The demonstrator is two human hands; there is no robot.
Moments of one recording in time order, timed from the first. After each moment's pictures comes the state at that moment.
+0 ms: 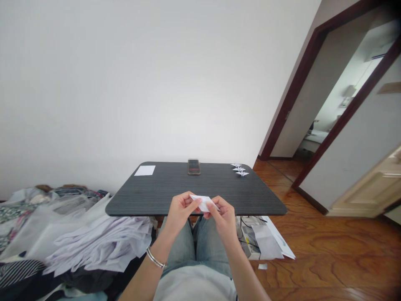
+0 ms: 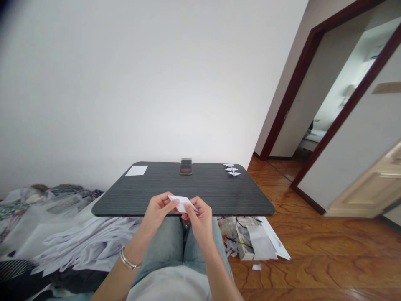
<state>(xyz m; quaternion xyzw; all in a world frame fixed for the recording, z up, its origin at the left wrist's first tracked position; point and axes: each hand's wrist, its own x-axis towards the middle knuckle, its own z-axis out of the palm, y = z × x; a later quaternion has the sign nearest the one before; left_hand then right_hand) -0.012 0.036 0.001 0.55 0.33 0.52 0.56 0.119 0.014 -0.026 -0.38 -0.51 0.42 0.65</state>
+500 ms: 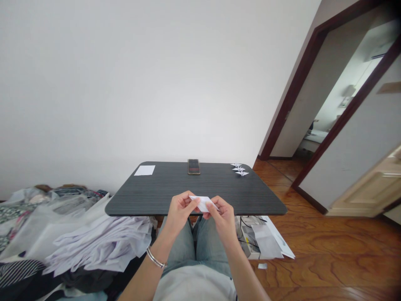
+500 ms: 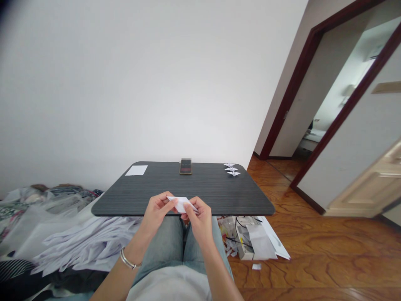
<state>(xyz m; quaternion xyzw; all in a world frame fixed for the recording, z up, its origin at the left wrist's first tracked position) -0.012 0.034 0.000 0.57 0.33 0.54 0.53 0.118 0.014 -0.026 -0.37 -0.51 0.43 0.65</state>
